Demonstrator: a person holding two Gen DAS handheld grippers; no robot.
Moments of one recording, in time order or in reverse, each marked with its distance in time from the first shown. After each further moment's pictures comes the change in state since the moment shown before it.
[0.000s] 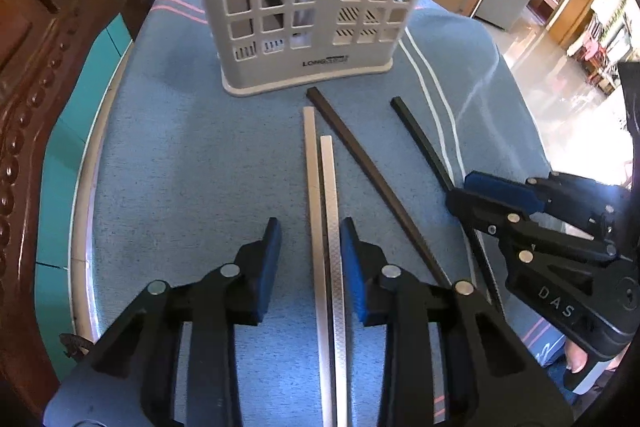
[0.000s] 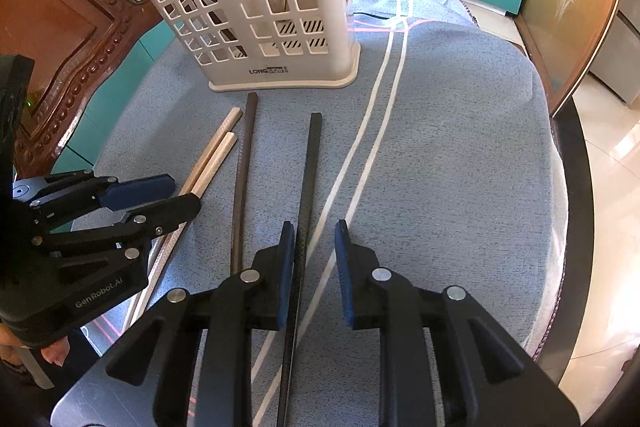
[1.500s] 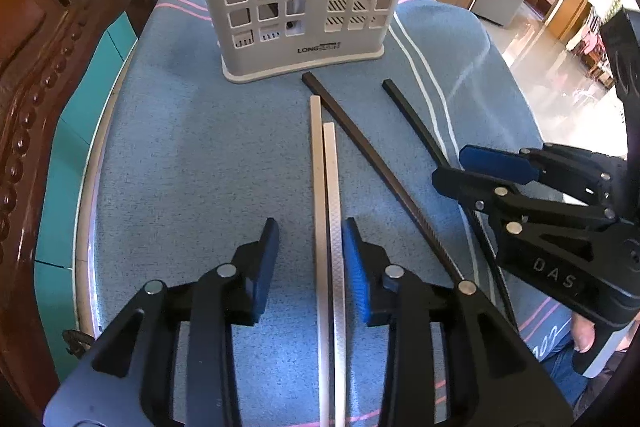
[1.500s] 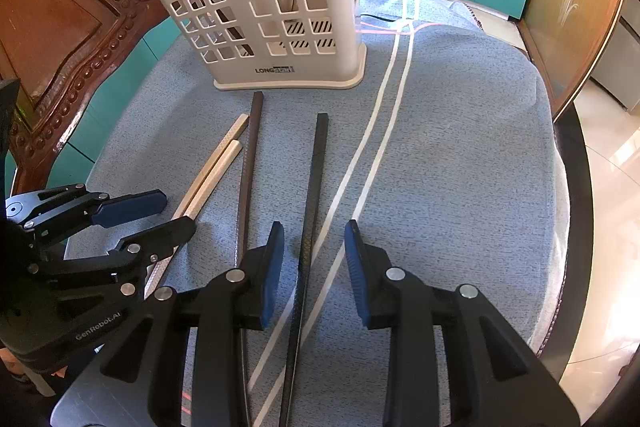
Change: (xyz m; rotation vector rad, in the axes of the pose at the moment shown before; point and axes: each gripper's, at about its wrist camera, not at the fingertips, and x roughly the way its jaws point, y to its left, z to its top) left arm 0.001 0.000 -0.012 0.021 -0.013 0.010; right arm 0.000 0.004 0.000 -0.018 -0.003 -0.003
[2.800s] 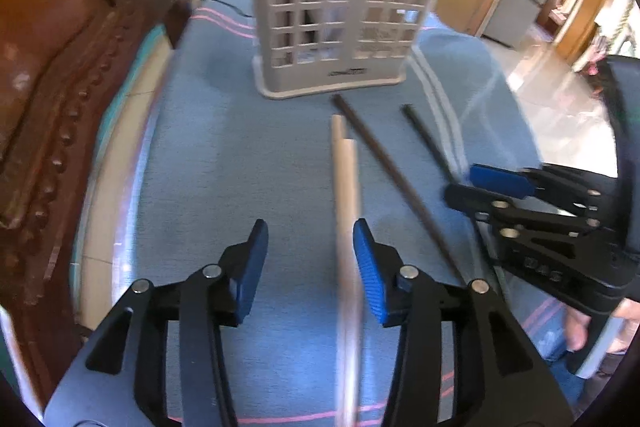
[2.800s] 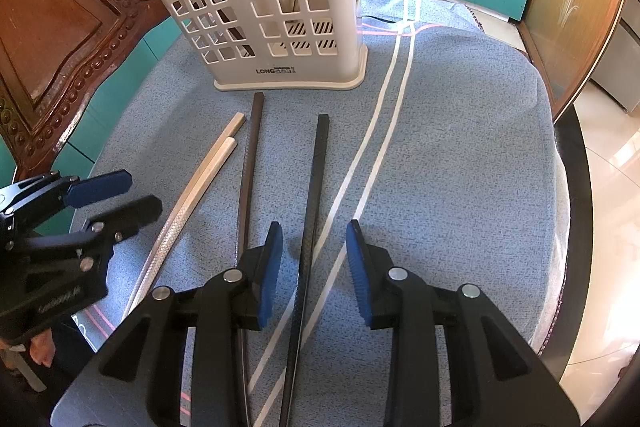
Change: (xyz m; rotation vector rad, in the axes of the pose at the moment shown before) left arm -0.025 0.022 -0.002 -0.057 -0.058 0.052; right arm 0.001 -0.001 0.001 -0.005 -0.002 0.002
